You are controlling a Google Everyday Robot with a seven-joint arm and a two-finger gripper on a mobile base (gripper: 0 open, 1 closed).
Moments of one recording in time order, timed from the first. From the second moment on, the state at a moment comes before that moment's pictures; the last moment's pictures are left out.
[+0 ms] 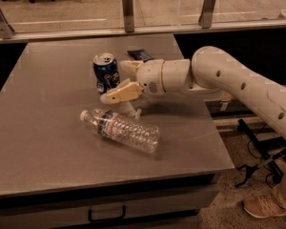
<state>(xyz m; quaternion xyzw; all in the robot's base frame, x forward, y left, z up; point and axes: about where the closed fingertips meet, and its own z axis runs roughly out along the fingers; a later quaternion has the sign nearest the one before) 0.600 0.070 0.868 -0.48 0.63 0.36 0.50</state>
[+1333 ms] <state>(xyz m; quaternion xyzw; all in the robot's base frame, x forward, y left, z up) 0.612 0.090 0.893 -0.55 0.64 0.32 0.42</state>
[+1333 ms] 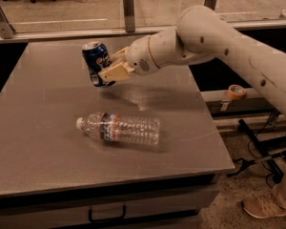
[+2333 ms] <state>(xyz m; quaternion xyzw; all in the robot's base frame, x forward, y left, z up) 0.631 0.085 0.904 -0.70 0.68 0.11 0.19</state>
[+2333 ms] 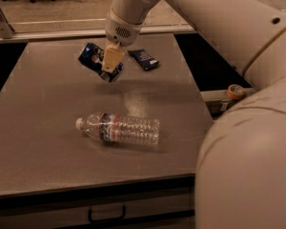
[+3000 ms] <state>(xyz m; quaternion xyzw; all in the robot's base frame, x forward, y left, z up) 0.575 0.081 0.868 -0.75 0.65 0.10 0.02</state>
